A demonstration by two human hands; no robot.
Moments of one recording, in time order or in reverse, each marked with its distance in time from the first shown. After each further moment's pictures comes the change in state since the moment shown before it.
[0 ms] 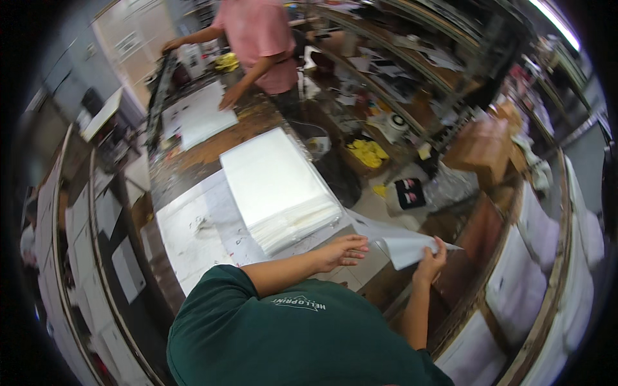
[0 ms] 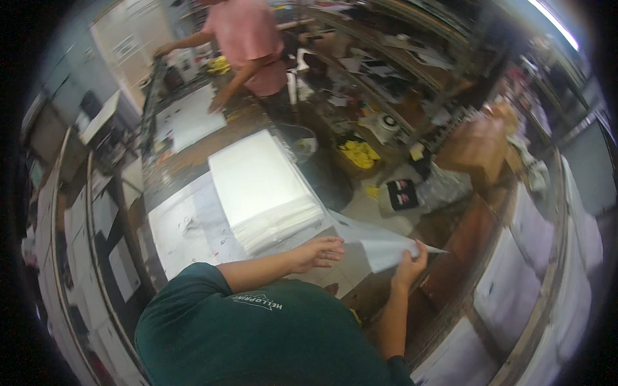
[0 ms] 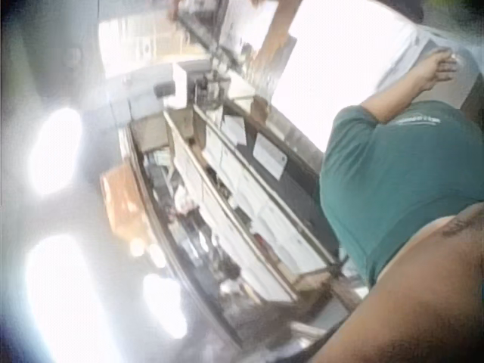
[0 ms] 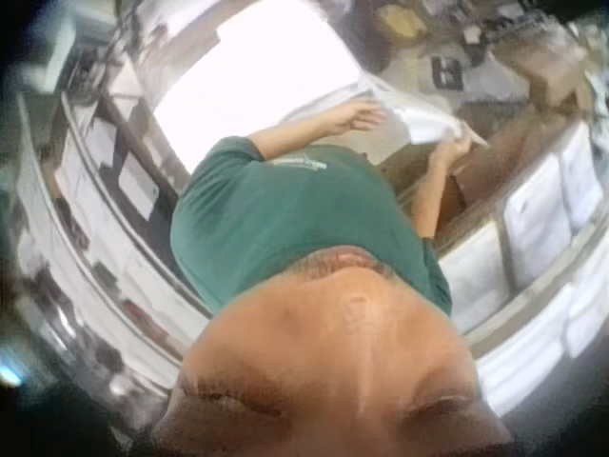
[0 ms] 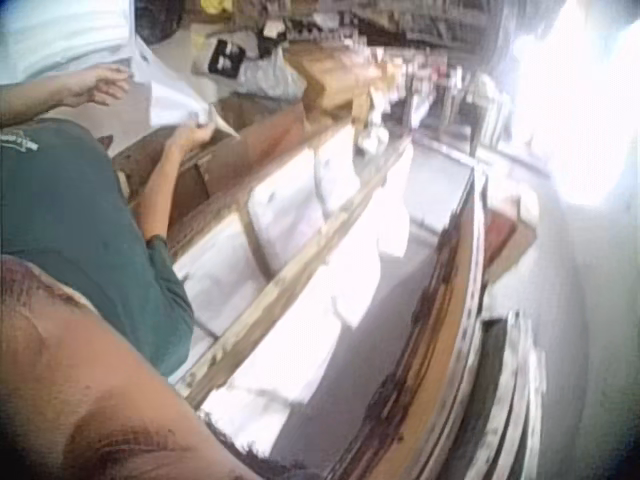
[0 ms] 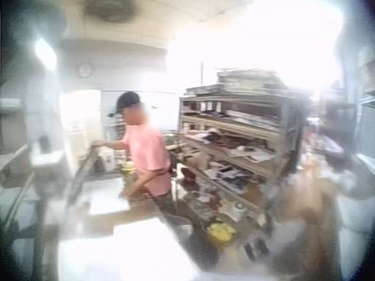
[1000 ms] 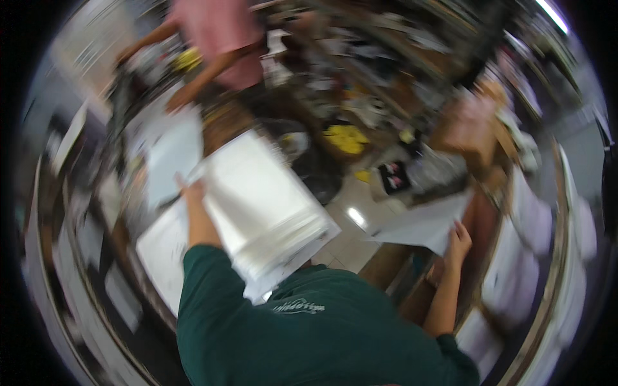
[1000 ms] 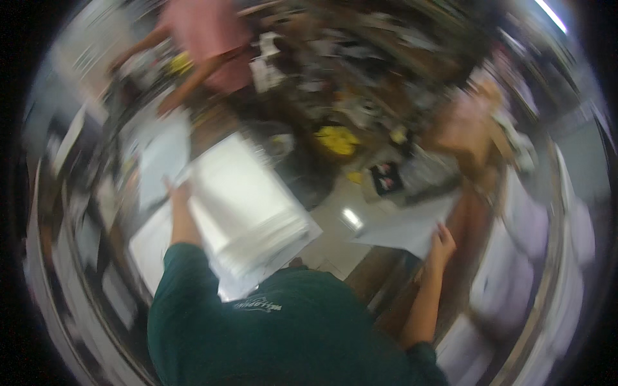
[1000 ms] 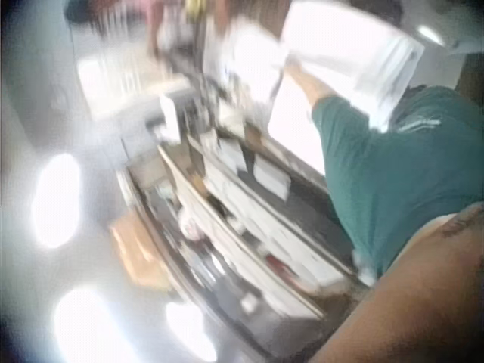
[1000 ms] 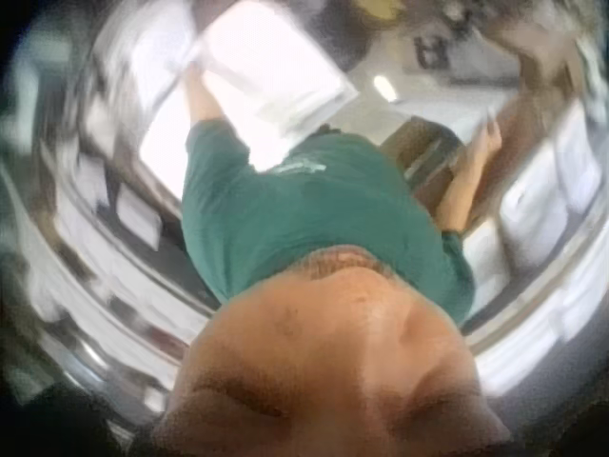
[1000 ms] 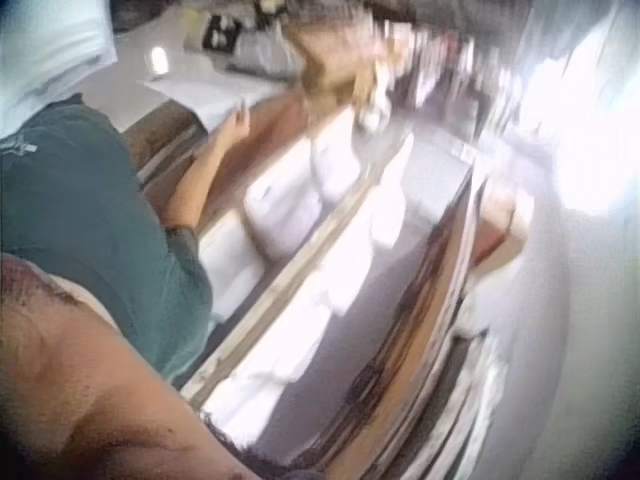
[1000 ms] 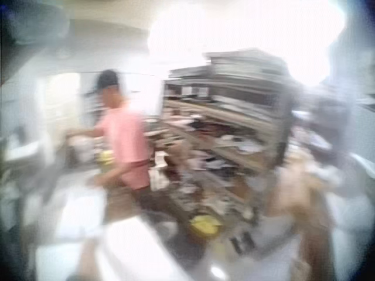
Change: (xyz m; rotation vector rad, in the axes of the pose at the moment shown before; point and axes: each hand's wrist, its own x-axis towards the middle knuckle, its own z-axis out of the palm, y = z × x) left_hand -0.019 0.157 -0.461 -0.930 0.855 0.880; right_hand 0.102 -0.023 -0.022 -0.236 -0.010 0.041
